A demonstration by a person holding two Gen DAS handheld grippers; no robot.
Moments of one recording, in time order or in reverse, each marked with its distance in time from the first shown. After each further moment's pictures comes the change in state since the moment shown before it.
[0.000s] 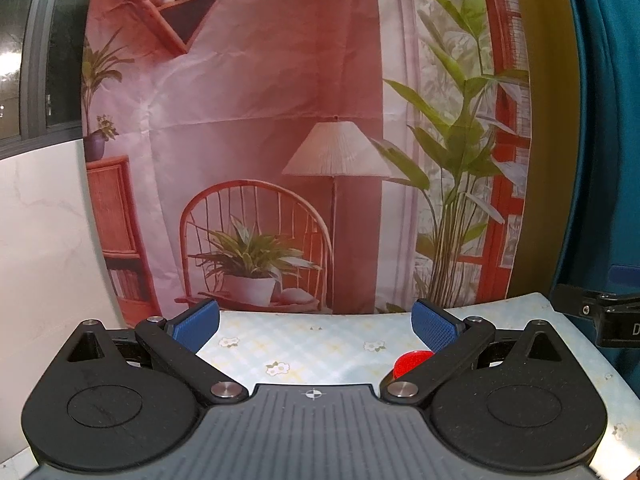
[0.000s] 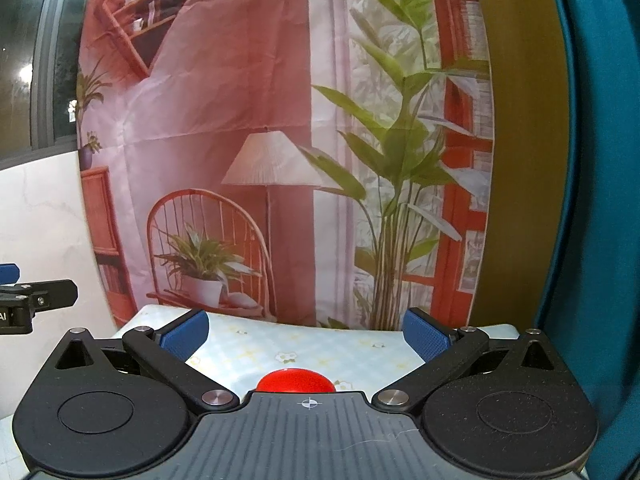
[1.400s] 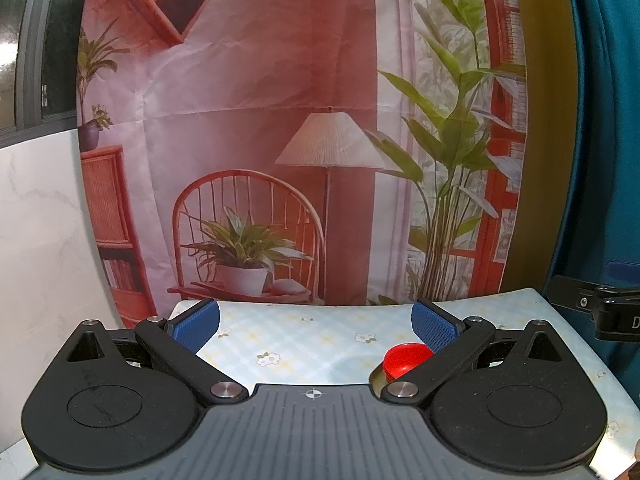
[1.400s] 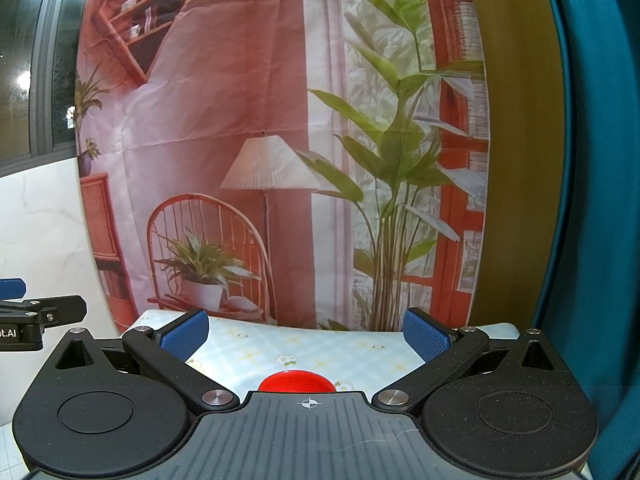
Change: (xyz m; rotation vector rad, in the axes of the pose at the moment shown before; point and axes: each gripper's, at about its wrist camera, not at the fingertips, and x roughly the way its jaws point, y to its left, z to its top) left arm 0.002 0.004 -0.002 -0.008 0.026 -0.029; right arm -0.005 0.000 0.000 0.018 -0.010 -0.004
